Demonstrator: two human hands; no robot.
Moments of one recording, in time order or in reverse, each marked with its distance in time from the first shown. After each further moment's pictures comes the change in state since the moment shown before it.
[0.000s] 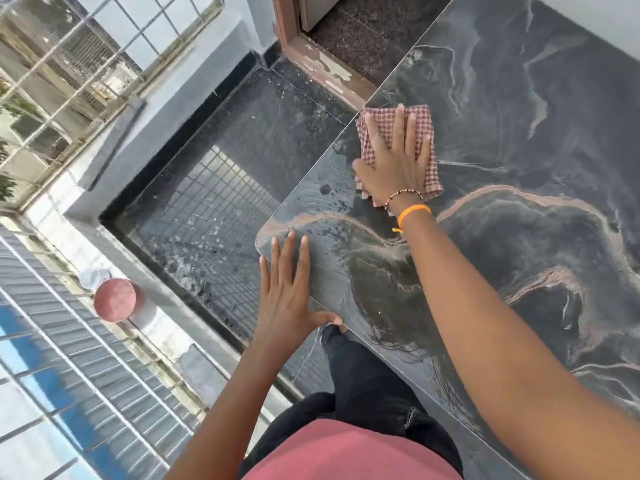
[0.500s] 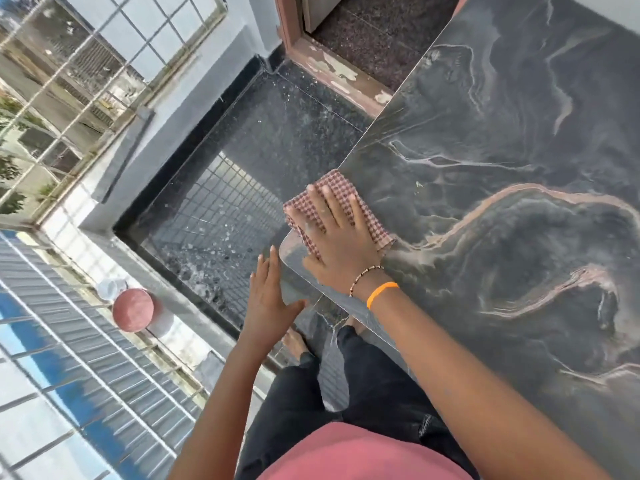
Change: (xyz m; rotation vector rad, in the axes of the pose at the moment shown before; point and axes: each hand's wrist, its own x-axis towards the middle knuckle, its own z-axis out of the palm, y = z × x) left_hand 0.007 -0.064 -0.018 -0.340 -0.057 -0.243; right_hand -0.096 -0.075 0.054 -0.162 -0.062 -0.510
